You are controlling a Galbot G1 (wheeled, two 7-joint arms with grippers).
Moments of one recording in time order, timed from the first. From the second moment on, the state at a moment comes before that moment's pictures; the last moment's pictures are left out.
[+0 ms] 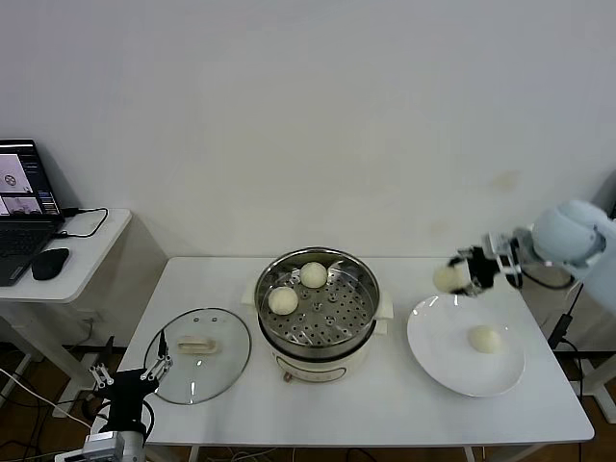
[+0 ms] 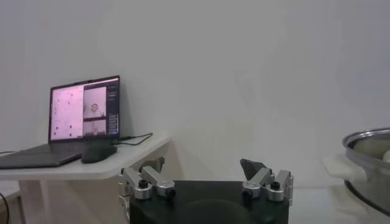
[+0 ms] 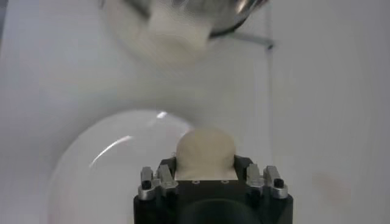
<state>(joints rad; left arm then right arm) 1.68 -1.36 -0.65 -2.14 -0.12 -0.02 -0.25 0.34 0.48 -0.86 1.59 0.17 -0.25 -1.01</state>
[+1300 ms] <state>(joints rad) 1.68 -1.40 -0.67 -2.11 -0.11 -0.04 -0.27 0.49 1.03 -1.31 1.58 -0.04 0.16 -0.92</state>
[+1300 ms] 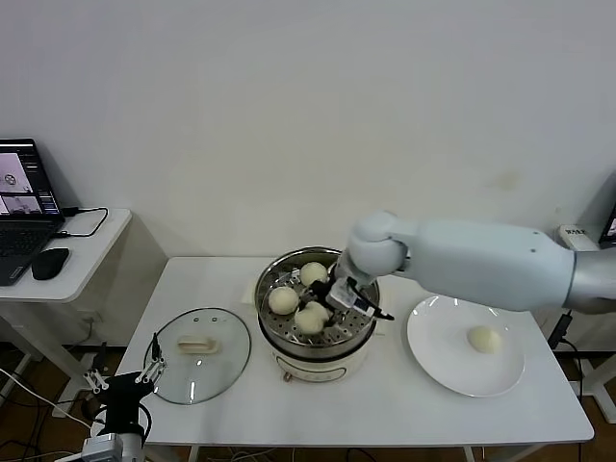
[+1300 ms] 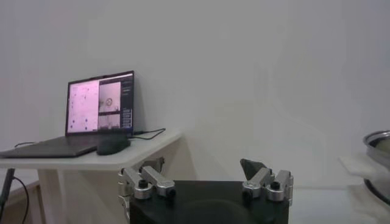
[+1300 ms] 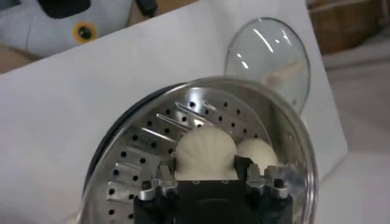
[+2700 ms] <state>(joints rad) 1.65 -1.35 -0.63 -2.14 -0.12 -0.03 -0.26 0.42 0.39 -1.05 1.68 0.03 -0.13 -0.99</state>
